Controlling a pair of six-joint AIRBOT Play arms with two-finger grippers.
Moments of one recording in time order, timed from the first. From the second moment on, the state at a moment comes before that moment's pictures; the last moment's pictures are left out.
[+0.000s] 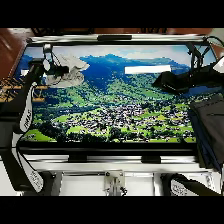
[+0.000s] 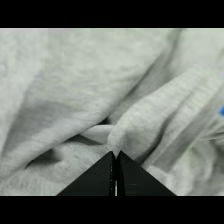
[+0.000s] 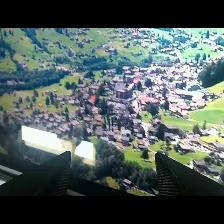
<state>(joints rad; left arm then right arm) -0.04 -2.05 2.04 1.55 -0.84 -1.65 -0.06 -1.27 1.43 -1.00 1.36 1.55</state>
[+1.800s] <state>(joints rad) -0.60 -1.20 1.47 1.64 -1.47 -1.78 -0.06 -0.97 1.61 -1.54 1.78 1.57</state>
